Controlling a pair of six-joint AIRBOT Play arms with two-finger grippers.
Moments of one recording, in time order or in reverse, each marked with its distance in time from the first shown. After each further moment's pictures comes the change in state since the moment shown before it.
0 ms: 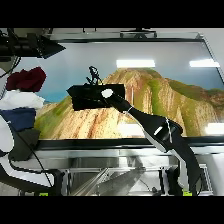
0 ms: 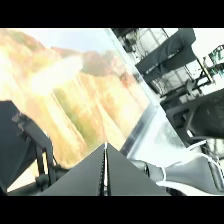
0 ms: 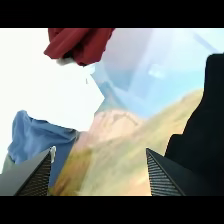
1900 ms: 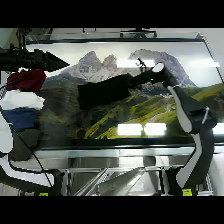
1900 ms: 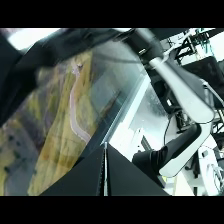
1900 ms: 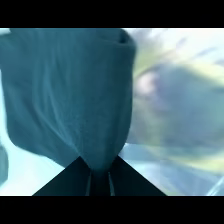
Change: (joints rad) left arm 0.005 0.008 -0.140 0.000 -0.105 0.051; right arm -0.597 0.092 0.000 -0.621 0.720 0.536
